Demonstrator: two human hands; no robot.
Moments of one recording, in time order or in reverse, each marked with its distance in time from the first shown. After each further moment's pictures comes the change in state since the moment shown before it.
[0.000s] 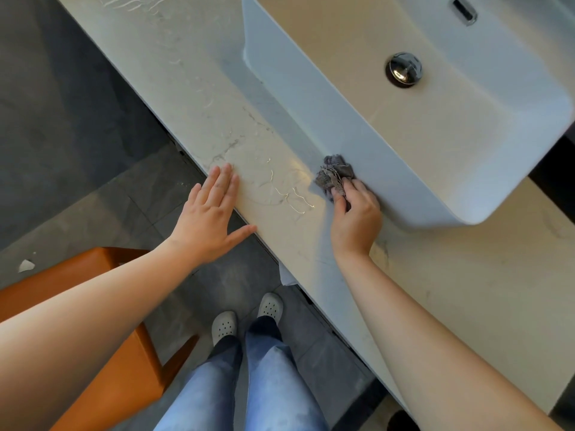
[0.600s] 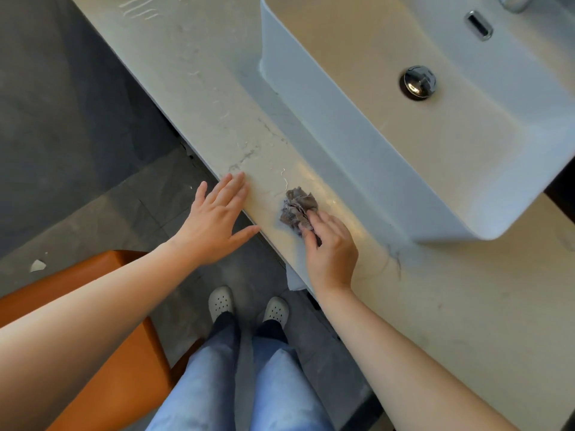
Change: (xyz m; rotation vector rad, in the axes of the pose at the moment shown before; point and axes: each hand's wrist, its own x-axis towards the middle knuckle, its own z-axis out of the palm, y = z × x) left_hand 0.003 -0.017 -0.021 -0.058 -0.026 0.059; right_hand -0.056 -0.048 0.003 0.045 -0.163 -0.115
